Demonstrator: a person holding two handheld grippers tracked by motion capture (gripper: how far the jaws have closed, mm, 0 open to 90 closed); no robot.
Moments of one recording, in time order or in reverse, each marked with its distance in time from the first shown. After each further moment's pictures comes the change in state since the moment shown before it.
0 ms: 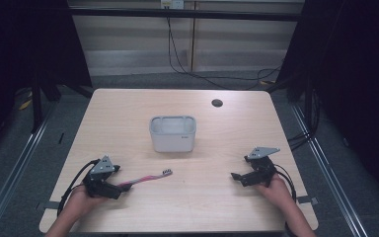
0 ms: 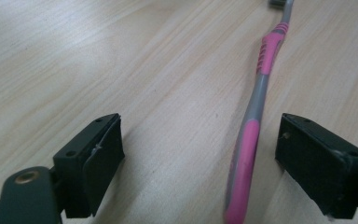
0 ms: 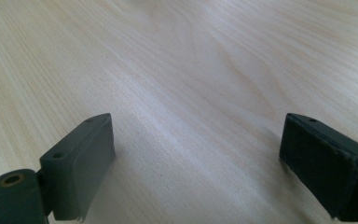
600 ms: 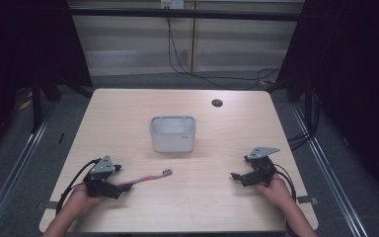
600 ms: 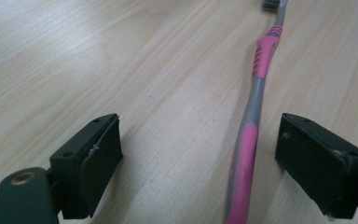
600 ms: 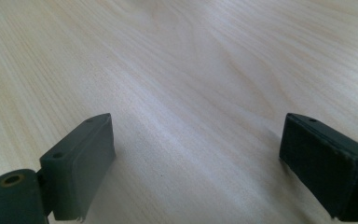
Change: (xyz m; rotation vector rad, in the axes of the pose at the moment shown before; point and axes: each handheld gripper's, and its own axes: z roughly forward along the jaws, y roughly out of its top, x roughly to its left) left arm 0.002 0.000 0.003 -0.024 -0.029 0.018; right arm 0.000 0.000 0.000 0.000 0.004 -0.003
